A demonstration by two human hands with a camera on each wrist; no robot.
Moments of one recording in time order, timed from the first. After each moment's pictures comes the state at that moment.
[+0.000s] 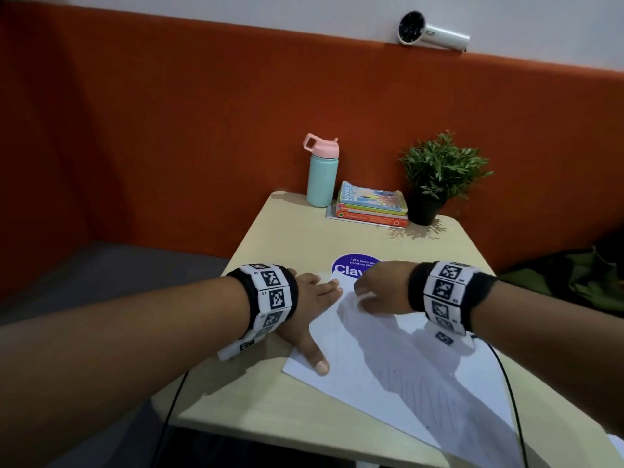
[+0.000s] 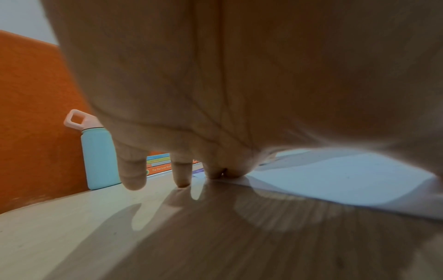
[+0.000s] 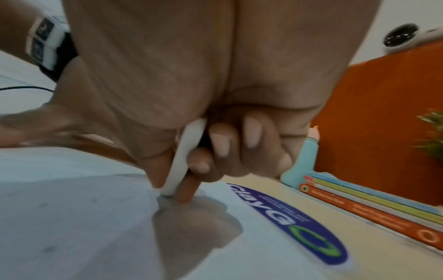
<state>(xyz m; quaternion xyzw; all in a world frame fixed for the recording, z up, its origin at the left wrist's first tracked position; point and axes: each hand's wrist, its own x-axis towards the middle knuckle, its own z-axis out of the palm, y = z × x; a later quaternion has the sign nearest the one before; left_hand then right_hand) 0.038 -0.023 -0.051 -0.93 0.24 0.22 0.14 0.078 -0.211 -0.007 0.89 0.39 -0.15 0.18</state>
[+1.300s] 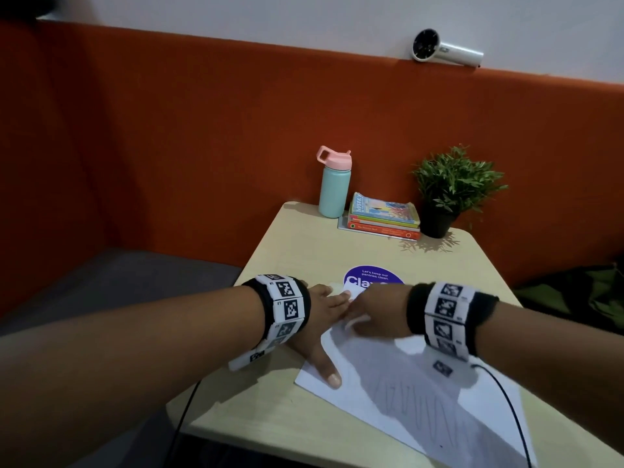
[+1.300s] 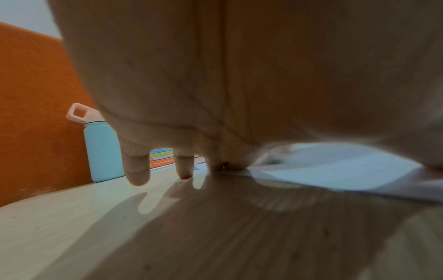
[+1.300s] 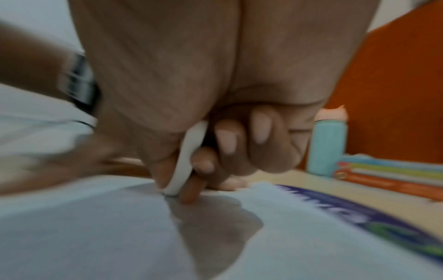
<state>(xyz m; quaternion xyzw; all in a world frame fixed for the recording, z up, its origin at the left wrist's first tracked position) 0.036 -0.021 -0.051 -0.94 0.24 0.22 0.12 0.058 -0.190 -0.009 0.87 0.43 -0.18 0.12</state>
